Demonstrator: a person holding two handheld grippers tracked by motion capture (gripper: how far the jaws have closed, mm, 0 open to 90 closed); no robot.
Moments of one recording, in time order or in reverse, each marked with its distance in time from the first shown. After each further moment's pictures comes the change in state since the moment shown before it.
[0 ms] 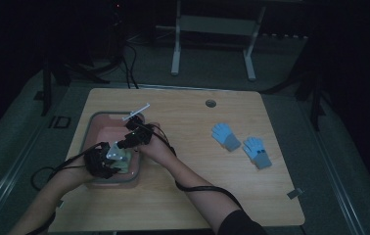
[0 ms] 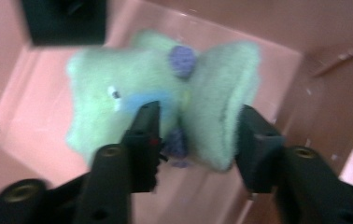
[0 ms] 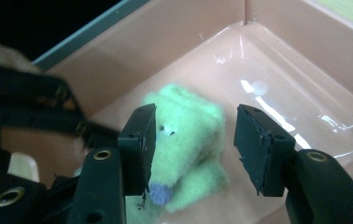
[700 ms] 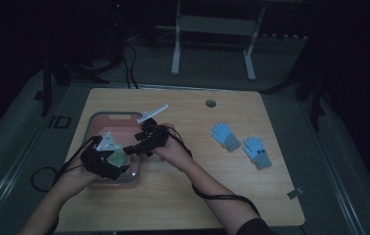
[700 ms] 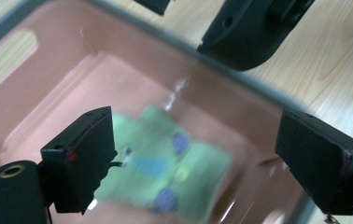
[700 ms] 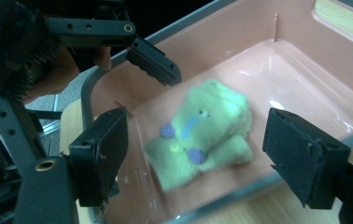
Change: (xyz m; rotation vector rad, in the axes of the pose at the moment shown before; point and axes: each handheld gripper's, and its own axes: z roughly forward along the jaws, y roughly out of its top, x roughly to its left) left arm -0.012 0.021 -0.037 -0.246 -0.015 -0.214; right arm 0.008 -0.024 -0.061 -0.088 0.131 -0.073
